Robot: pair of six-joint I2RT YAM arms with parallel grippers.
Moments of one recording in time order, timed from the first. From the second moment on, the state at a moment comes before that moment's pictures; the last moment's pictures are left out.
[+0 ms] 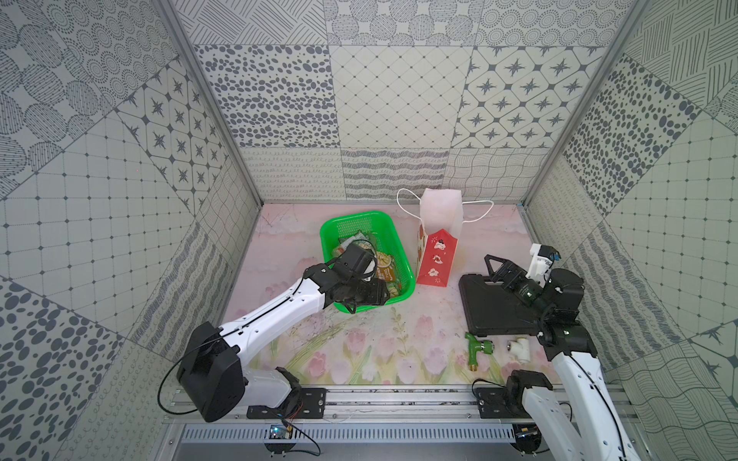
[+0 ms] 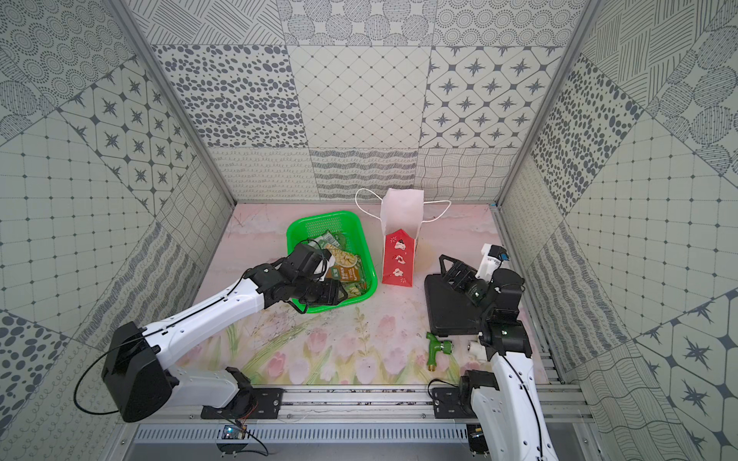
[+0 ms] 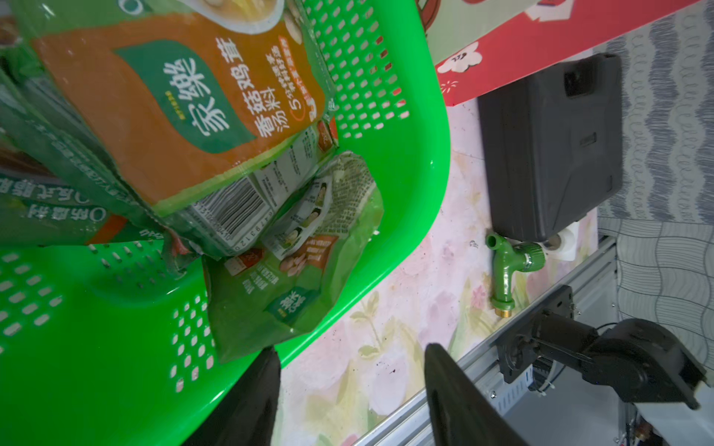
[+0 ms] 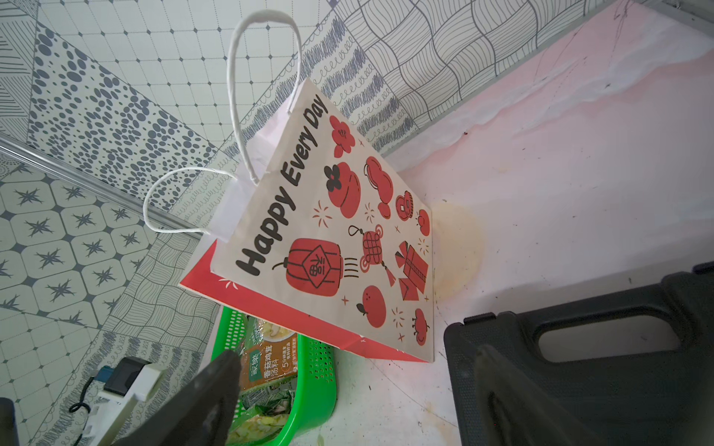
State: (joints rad) left arm -0.65 1.39 1.07 -0.70 0.20 -0.56; right arm -0.09 0.66 0.58 -0.21 -0.41 0.62
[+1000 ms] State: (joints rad) left arm -0.67 1.44 1.05 -0.68 0.01 -0.49; right arm -0.09 0.66 0.58 -0.20 -0.40 0.62
